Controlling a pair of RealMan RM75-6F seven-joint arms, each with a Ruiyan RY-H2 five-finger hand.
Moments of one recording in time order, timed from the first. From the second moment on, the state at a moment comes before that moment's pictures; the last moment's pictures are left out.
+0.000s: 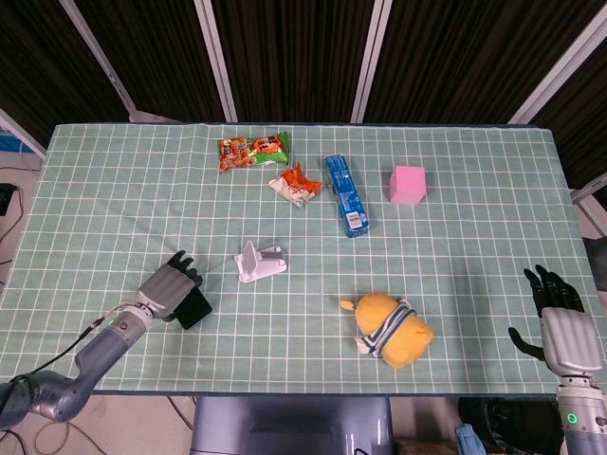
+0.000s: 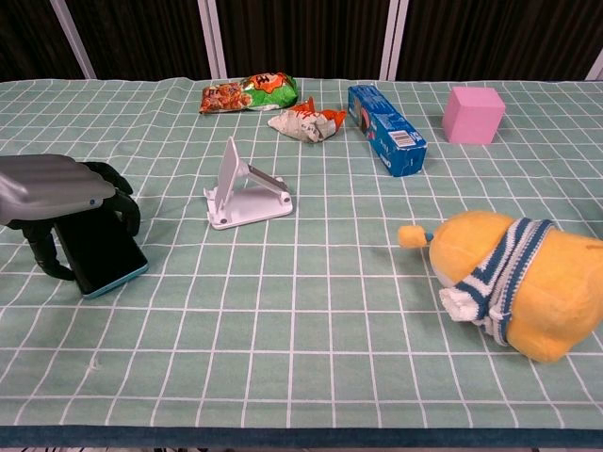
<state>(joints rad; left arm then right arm) -0.76 -1.34 0.07 -1.56 1.14 0.83 0.55 0.09 -1.14 0.10 -1.69 -1.36 1.43 -0.15</state>
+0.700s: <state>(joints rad) -0.76 -1.27 -0.05 -1.67 1.10 0.95 0.50 0.09 -1.14 0.10 -1.69 -1.36 1.43 -0.15</state>
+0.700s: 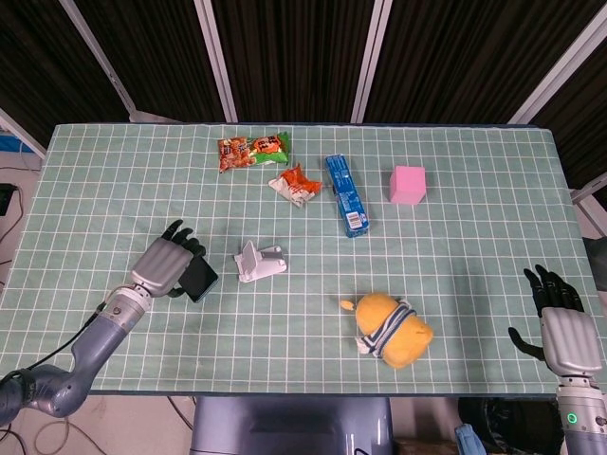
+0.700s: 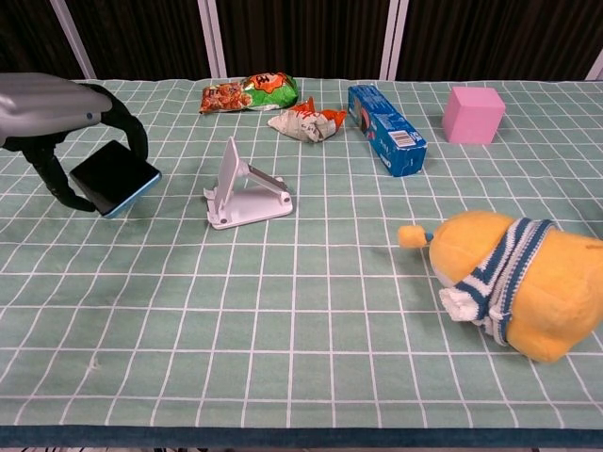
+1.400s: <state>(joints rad) -0.69 -1.45 -0.29 -1.83 0.73 1.18 0.34 0.09 -1.13 0.10 -1.69 -1.36 1.43 -0.15</state>
